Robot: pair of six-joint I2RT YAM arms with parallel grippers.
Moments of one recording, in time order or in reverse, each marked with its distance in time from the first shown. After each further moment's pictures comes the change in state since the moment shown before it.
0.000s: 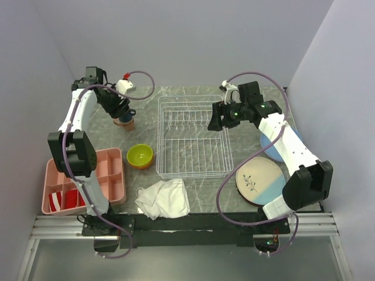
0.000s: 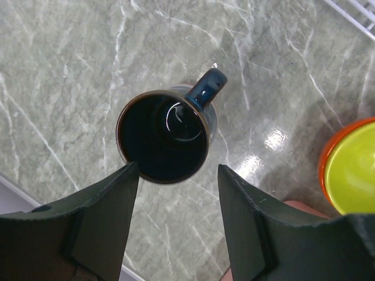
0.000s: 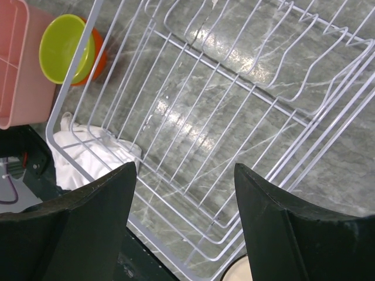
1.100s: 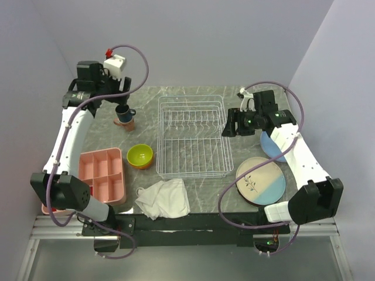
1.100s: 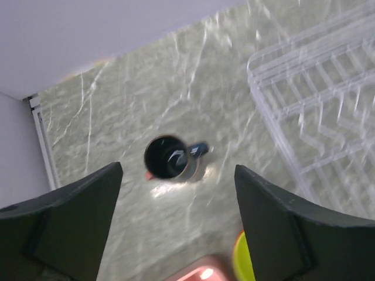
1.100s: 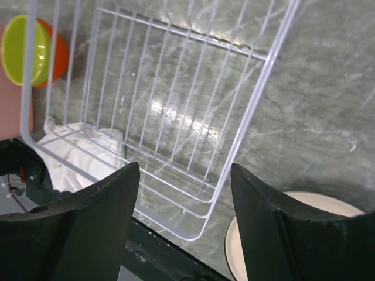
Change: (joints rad) left arm -0.167 -0.397 -0.172 0.354 -0.276 -0.678; right arm -0.114 -0.130 -0.135 -0.084 0.080 0.065
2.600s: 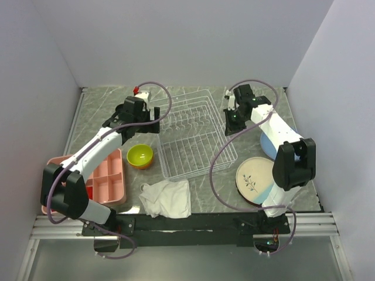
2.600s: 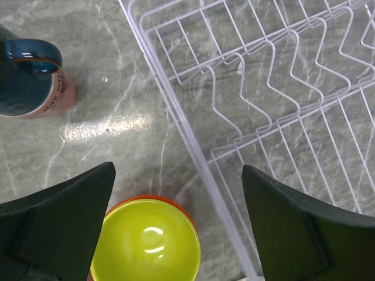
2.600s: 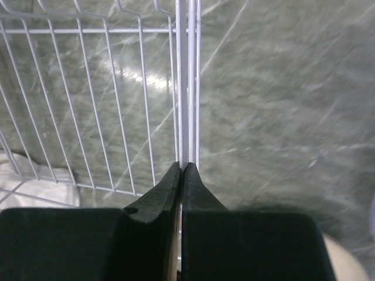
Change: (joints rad) left arm -0.285 -0.061 -0.492 0.233 -0.247 -0.462; right arm 0.035 0.381 0.206 -0.058 0.189 -0.064
